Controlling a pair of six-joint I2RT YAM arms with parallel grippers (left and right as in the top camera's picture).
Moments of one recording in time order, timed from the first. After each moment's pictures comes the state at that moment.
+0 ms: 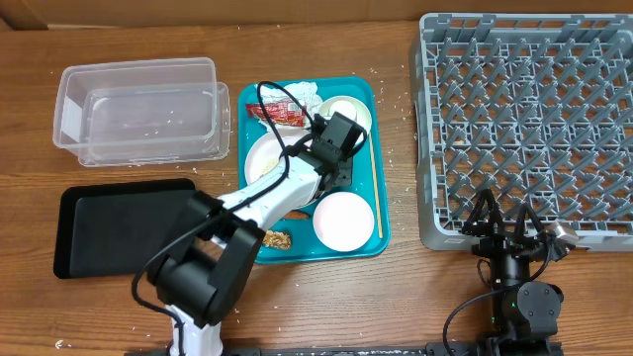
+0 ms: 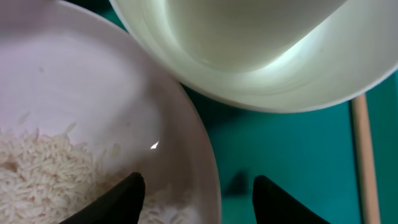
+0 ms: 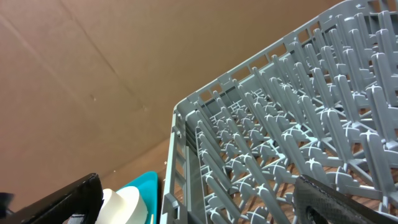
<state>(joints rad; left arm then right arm) -0.61 1.97 1.26 -0.42 -0.17 -0.53 0.05 0.01 0.02 -0.02 0.16 0.56</state>
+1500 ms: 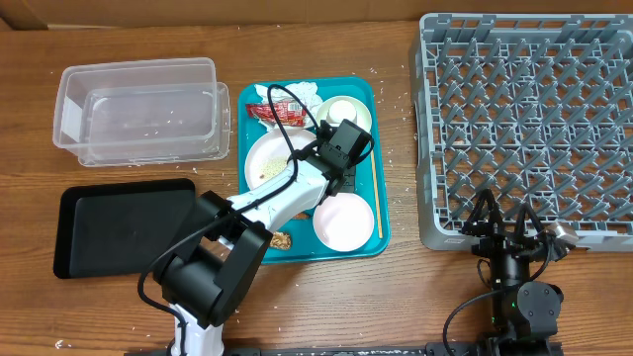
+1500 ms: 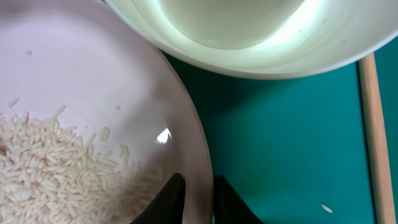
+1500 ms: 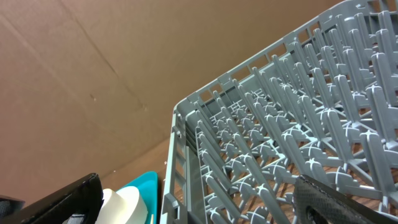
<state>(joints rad) -0.65 1.98 1.26 -0.45 -0.21 -0.53 0.06 0.01 0.02 -0.02 0.16 0.56</state>
